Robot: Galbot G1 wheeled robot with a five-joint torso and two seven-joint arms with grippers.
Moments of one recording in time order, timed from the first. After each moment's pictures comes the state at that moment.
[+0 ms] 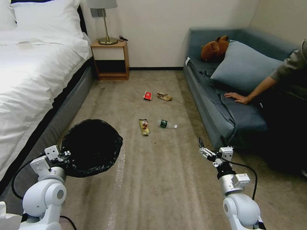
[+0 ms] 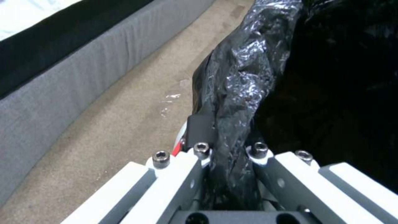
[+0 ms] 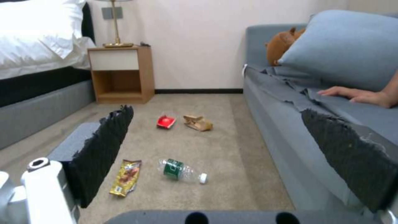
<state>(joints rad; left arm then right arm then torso) 1.35 -1.33 -0.80 -2.10 -0.58 0.64 -0.39 -1.43 1.42 0.59 1.93 0.17 0.10 -0.06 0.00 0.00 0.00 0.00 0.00</state>
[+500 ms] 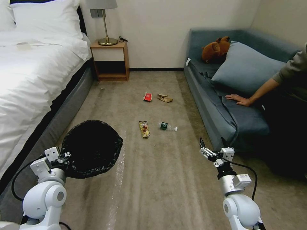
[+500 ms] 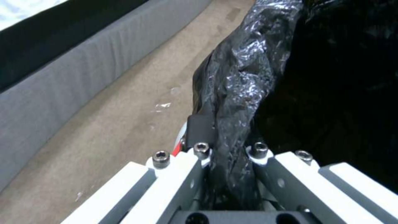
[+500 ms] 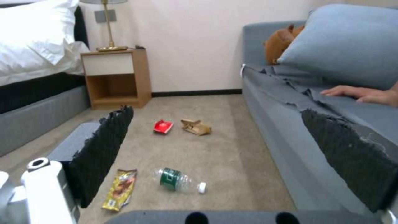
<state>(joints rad) 1.36 -1.34 -0.80 -2.10 -0.58 0.64 -0.39 -1.43 1.42 0.59 1.93 0.18 0.10 -0.08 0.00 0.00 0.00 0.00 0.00</state>
